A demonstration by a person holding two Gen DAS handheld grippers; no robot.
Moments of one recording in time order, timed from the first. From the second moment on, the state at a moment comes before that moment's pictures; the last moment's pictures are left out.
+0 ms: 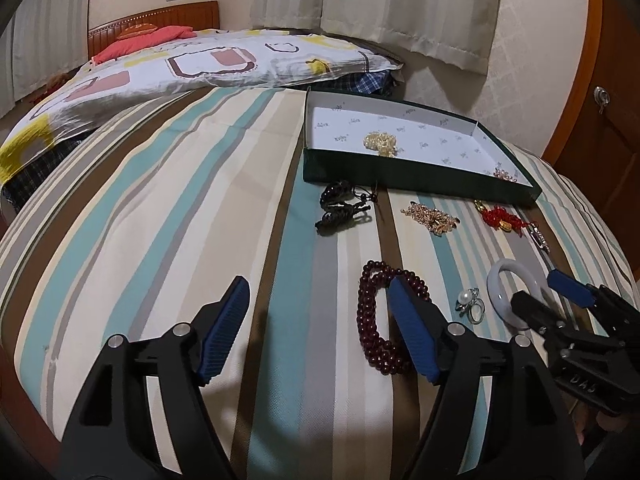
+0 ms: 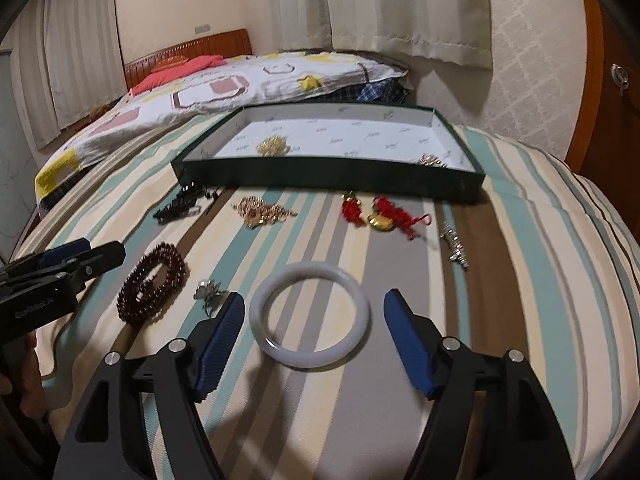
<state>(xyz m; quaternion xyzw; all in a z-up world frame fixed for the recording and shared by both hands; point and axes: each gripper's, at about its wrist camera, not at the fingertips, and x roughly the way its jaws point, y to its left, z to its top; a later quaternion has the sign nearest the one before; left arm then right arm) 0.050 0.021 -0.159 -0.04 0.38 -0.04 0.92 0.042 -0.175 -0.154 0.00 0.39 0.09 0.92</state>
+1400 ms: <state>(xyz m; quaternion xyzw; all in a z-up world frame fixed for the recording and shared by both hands) 0.060 -0.024 -0.178 0.00 0.41 -0.08 0.91 0.046 -0.199 -0.160 0.02 0.40 0.06 0.91</state>
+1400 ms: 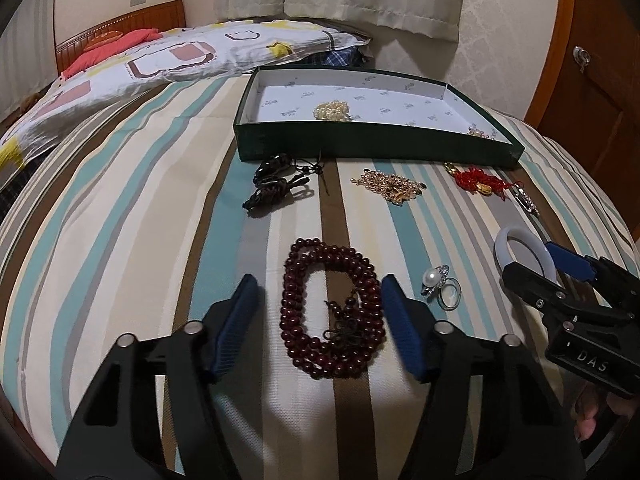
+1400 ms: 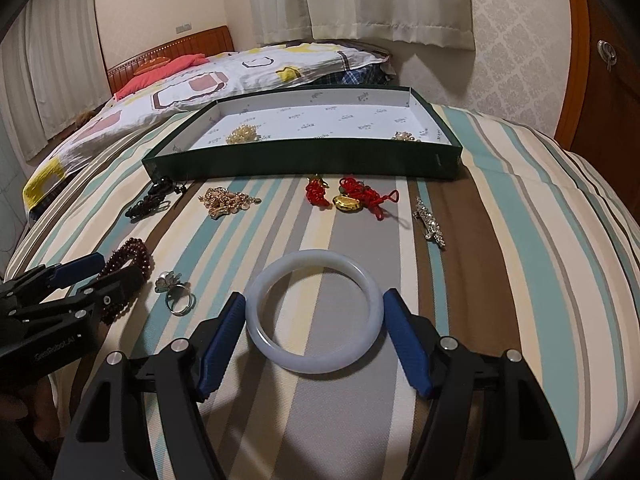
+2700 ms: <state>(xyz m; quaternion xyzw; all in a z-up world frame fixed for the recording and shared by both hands) 0.056 -0.029 -0.166 0.01 0.38 -0.10 0.92 0.046 -0.200 -0.152 0.02 0.39 0.06 0.92</state>
